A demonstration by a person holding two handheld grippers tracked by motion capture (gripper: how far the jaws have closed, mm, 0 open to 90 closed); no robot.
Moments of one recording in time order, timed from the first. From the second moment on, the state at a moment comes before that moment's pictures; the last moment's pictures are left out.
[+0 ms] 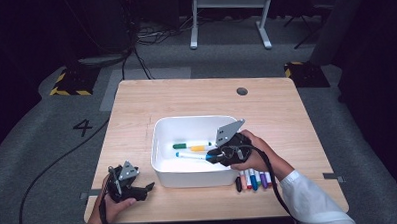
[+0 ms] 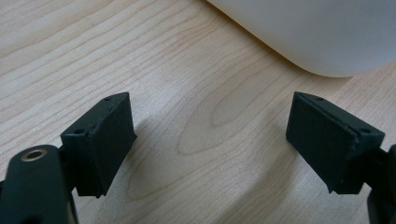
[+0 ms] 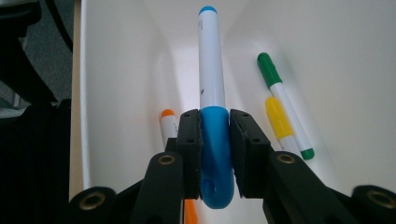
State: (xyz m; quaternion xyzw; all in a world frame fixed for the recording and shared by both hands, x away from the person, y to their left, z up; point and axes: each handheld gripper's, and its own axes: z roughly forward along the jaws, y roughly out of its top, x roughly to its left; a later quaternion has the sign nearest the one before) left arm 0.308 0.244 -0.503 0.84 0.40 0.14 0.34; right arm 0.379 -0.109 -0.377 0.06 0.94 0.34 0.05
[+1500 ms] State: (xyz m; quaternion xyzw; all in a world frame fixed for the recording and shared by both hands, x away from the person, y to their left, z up) left arm 0.308 0.244 -0.503 0.84 0.40 0.14 0.34; right arm 0.357 -0.229 -0.348 0.20 0.87 0.42 0.19
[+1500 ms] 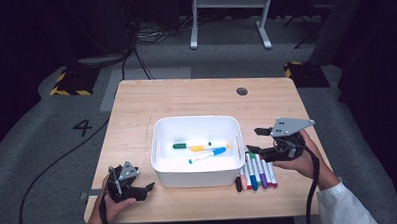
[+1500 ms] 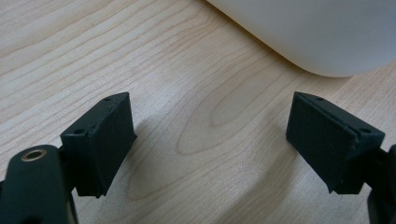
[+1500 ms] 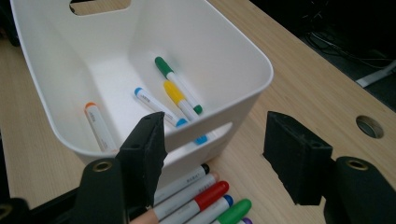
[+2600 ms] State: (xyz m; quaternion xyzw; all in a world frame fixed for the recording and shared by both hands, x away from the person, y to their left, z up) left arm 0.308 0.244 -0.503 0.84 0.40 0.14 0.34; right arm 0.382 -0.298 -0.472 0.35 0.86 0.33 0.17
